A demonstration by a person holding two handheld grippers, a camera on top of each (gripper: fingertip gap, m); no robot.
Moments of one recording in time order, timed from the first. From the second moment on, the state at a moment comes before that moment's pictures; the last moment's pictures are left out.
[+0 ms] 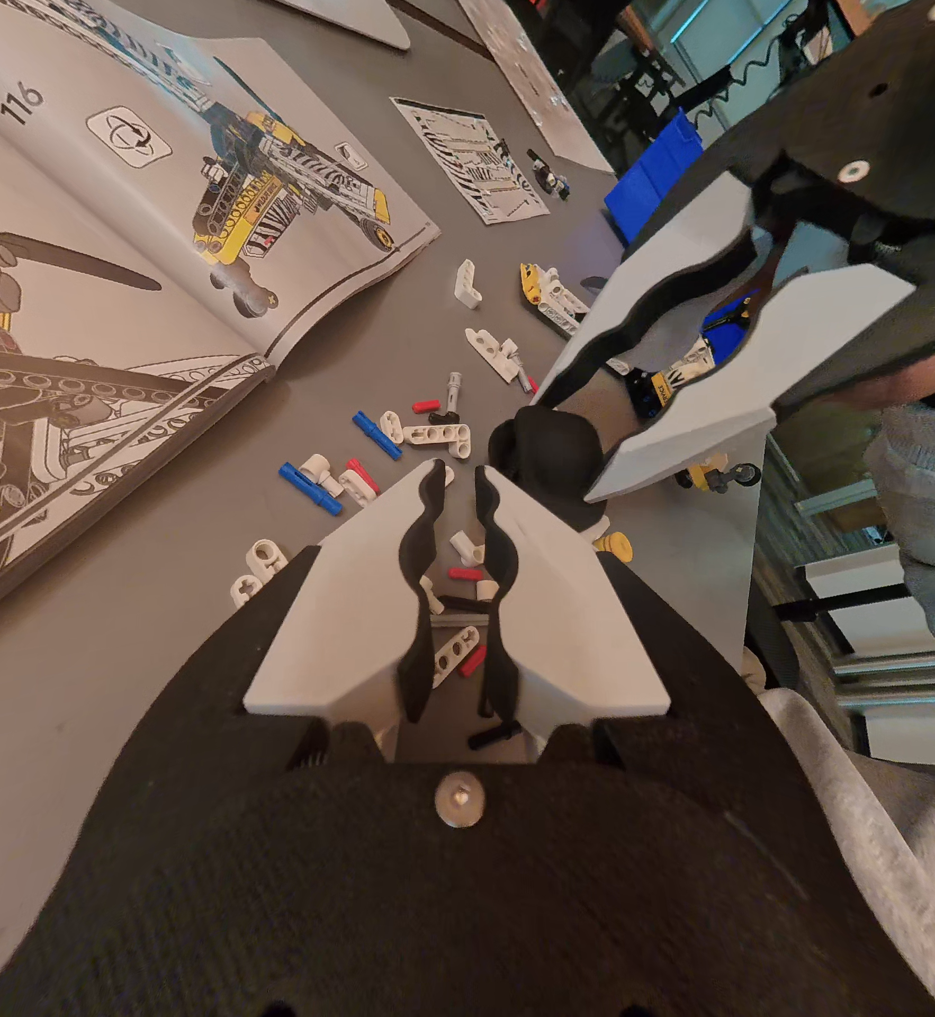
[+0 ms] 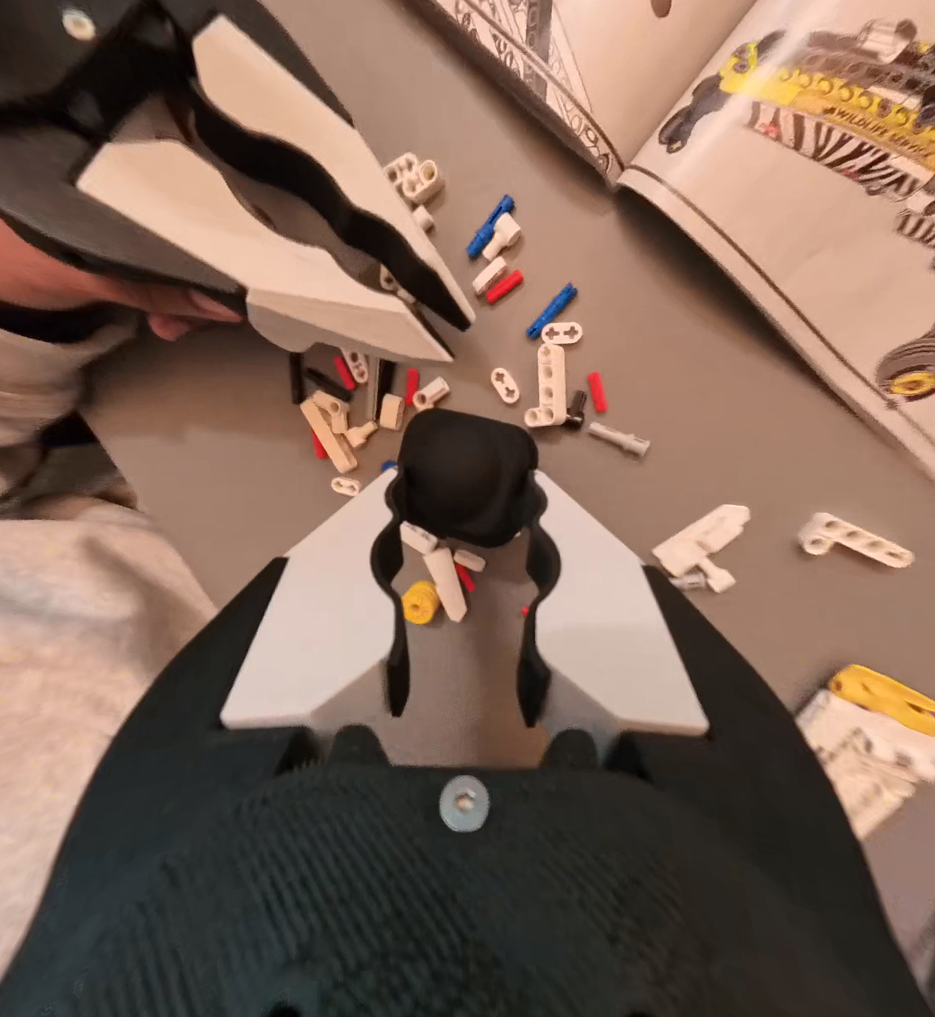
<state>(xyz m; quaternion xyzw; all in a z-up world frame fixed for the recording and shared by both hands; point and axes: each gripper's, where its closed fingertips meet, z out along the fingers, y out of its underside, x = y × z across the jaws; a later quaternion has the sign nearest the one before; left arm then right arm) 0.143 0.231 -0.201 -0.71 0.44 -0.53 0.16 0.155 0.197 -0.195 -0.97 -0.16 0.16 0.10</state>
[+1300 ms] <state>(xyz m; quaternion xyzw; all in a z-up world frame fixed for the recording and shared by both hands) 0.126 0.172 -0.081 -0.42 0.48 -0.67 0.37 0.114 0.181 -0.066 -0.72 -0.27 0.16 0.62</state>
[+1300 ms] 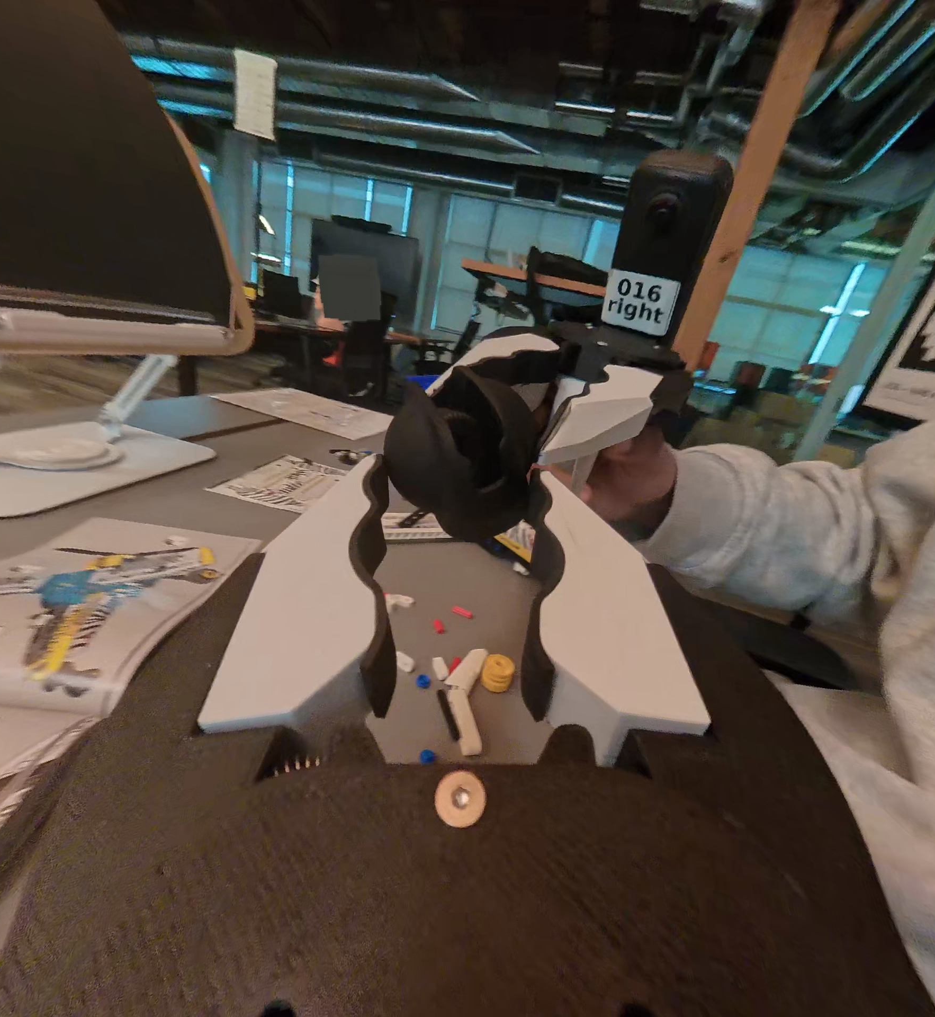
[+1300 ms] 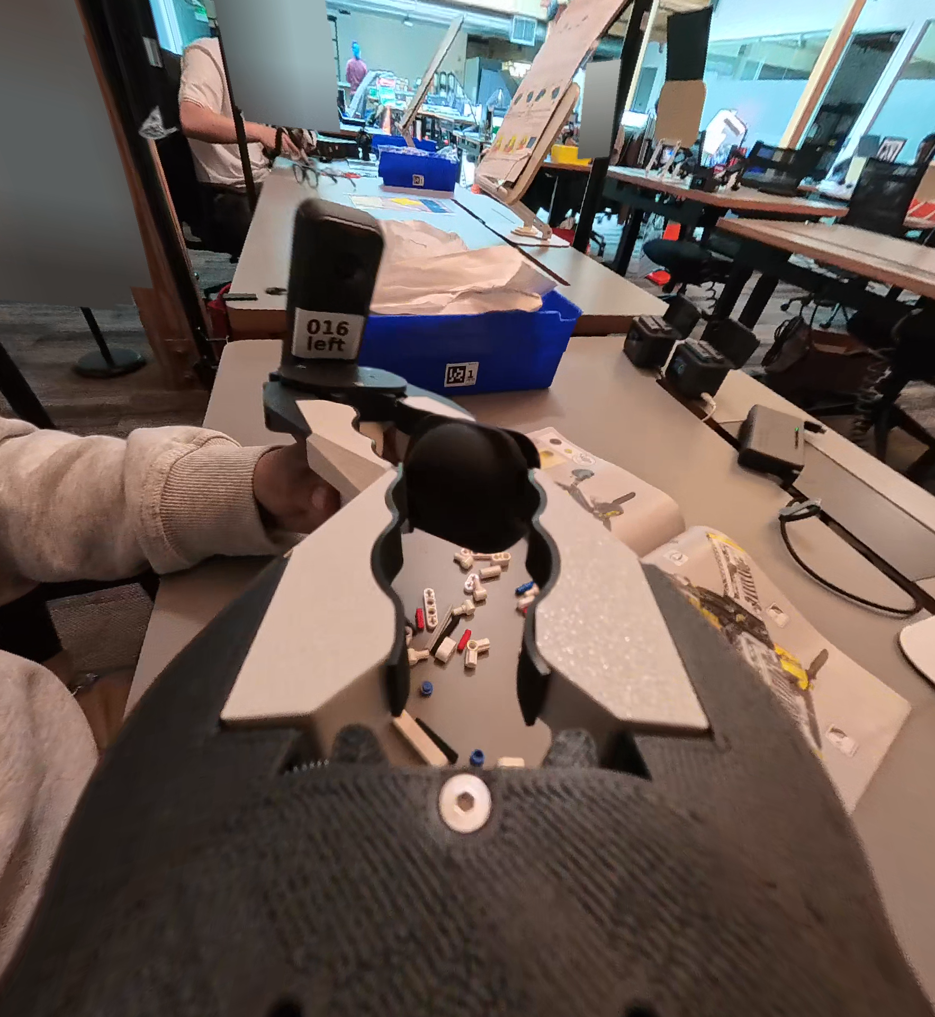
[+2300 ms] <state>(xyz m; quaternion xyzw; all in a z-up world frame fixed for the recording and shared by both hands) 0.139 0.169 -0.112 -0.38 0.60 -0.42 0.56 0.129 0.174 -0.107 -0.92 -0.20 0.16 0.29</state>
